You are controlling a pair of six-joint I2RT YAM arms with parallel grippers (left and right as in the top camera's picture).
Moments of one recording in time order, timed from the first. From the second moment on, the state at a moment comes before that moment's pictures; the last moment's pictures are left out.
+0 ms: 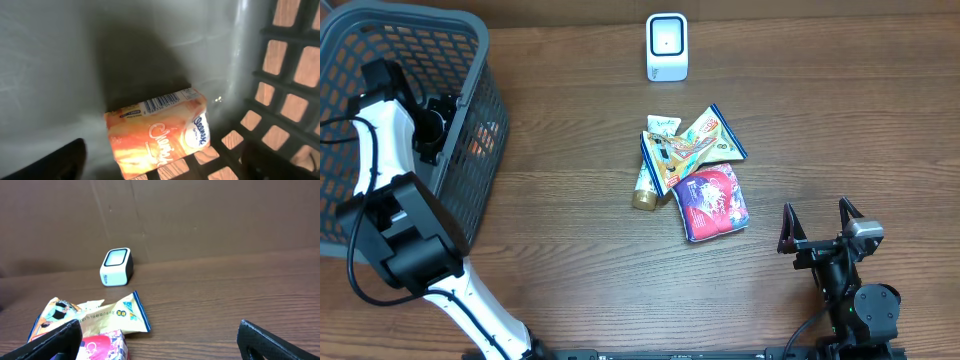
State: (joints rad) left arm 0.45 2.16 1.80 -0.97 0.29 -0.84; right arm 0.11 0.01 0.02 -0.03 -0.03 0.17
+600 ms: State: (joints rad) left arm 0.44 2.17 1.80 -1.05 0.15 -0.84; right arm 0.11 0.01 0.02 -0.04 -0.03 0.17
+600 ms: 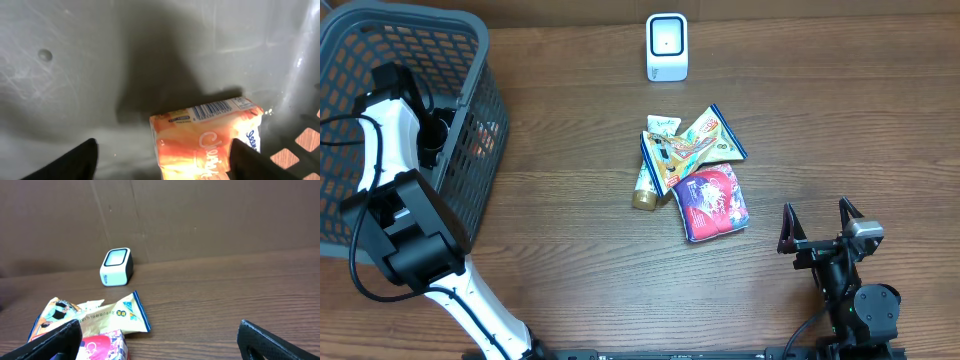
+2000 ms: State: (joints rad) left arm 0.53 2.31 2.63 -1.61 0.26 -0.74; right arm 0.11 0.01 0.02 -0.04 -0.03 0.17
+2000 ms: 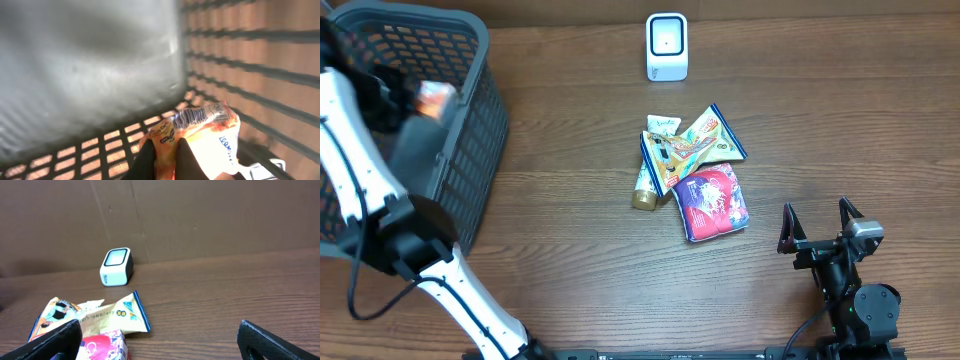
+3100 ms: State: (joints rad) left arm -0.21 1.60 1.81 -1.48 0.13 -0.48; right arm 0.11 0.01 0.02 -0.04 -0.03 0.17
